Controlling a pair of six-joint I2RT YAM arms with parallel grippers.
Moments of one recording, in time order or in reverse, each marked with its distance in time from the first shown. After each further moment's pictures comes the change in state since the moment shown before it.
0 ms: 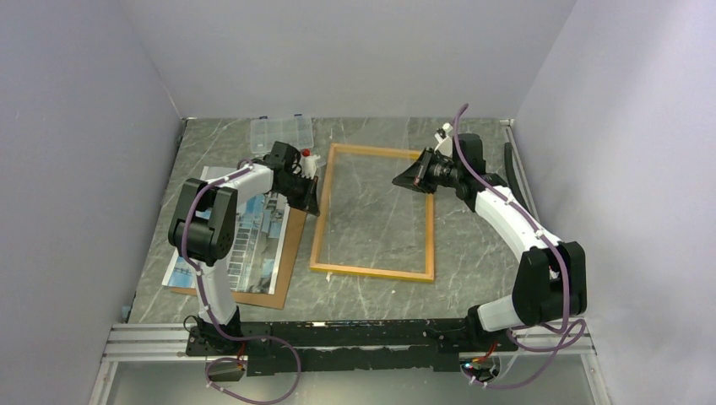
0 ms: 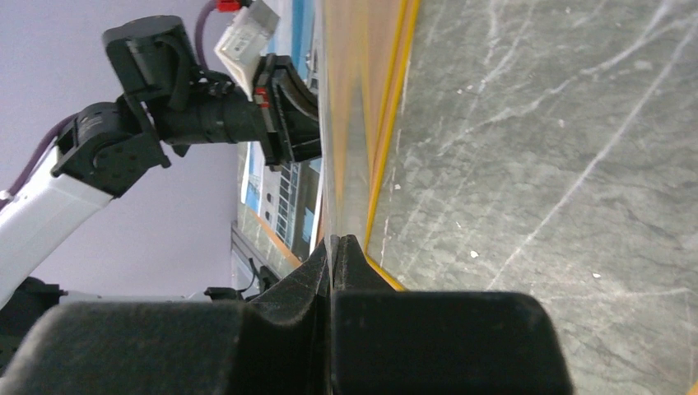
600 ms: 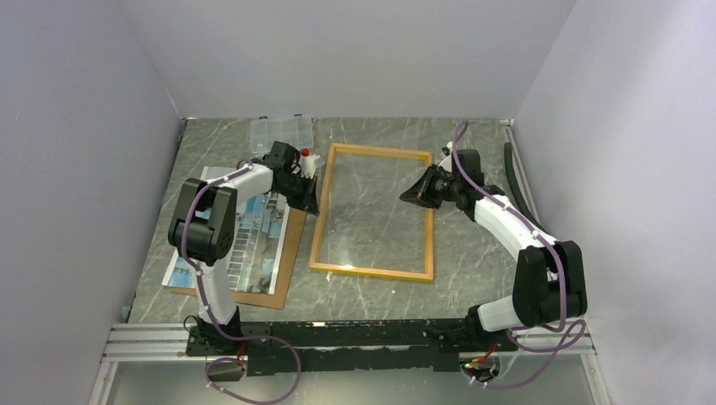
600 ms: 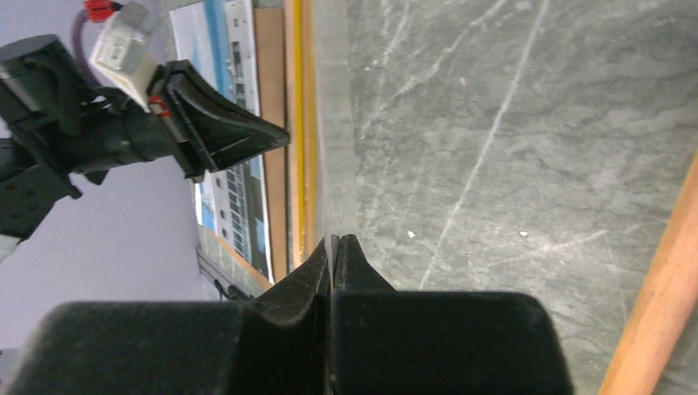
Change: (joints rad) left arm 0.005 0.000 0.000 0.000 0.000 0.000; right arm -0.019 -0.009 -0.115 -0.015 0.107 0.000
